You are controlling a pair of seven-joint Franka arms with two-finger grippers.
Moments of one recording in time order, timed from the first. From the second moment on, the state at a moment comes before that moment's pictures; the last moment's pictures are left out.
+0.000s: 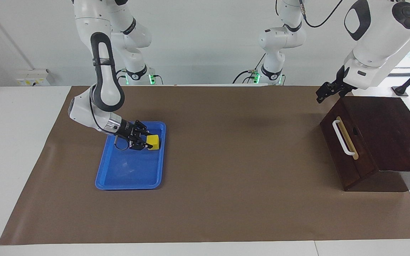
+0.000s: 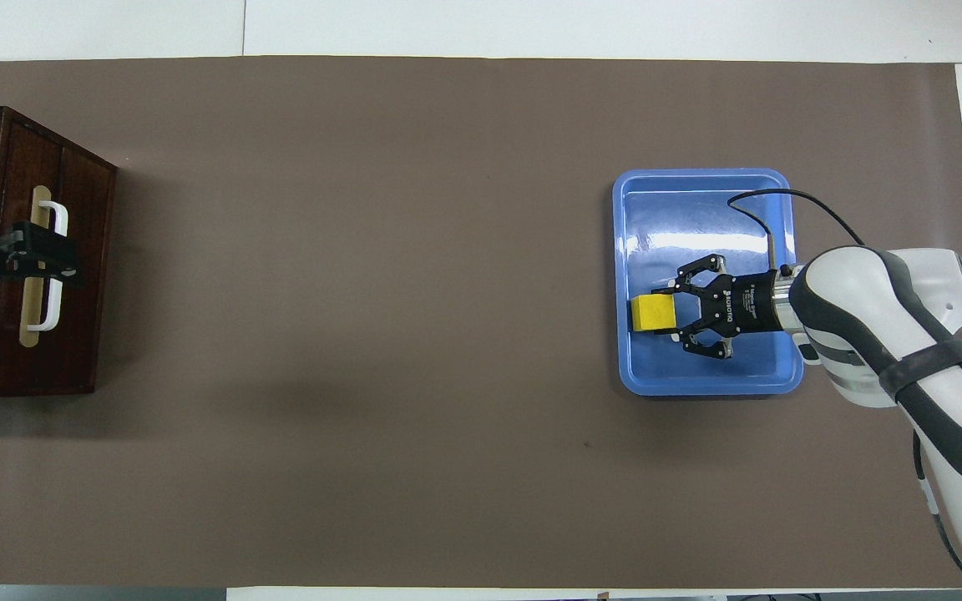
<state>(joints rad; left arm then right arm) 0.05 -0.01 -0.09 -1.66 0.02 1.58 -0.22 -0.06 0.21 0.06 -2.23 0.96 2.17 0.86</state>
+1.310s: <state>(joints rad) 0.04 0.14 -0.09 -2.02 0.45 2.19 -0.20 0.09 0.22 0.07 -1.80 0.88 1.95 1.29</state>
